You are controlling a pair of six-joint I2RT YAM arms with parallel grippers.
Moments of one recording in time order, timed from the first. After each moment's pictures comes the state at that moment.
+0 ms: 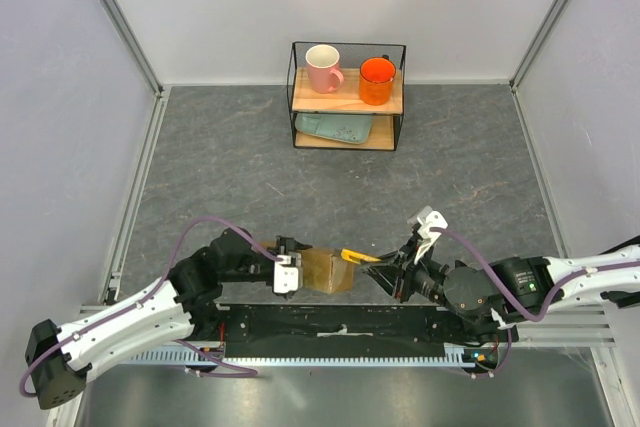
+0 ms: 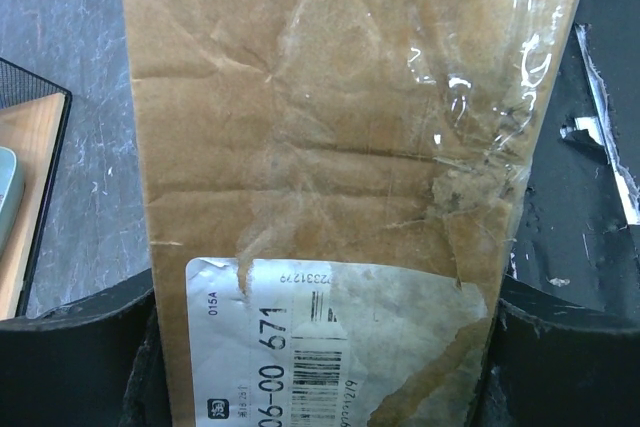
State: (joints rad) left arm -0.94 0.57 0.33 -0.13 0.45 0.65; right arm 1.74 0.68 0.84 -0.49 0.77 0.67
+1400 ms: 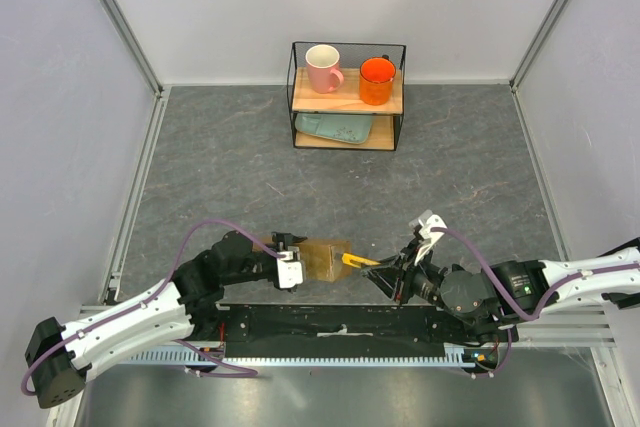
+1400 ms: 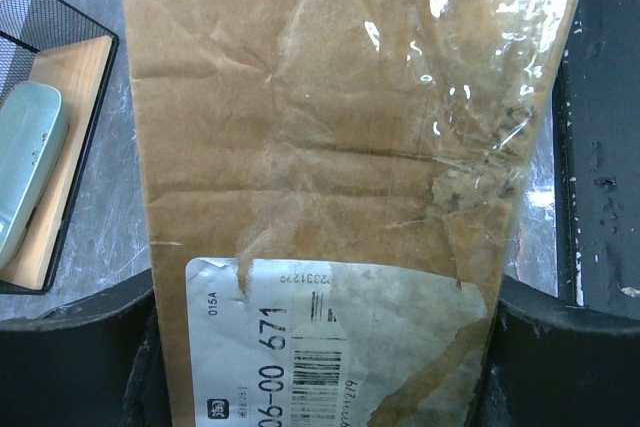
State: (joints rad) left arm -0.94 0.58 0.27 -0.04 0.29 0.64; right arm 1.74 0.64 0.76 -0.47 0.77 0.76
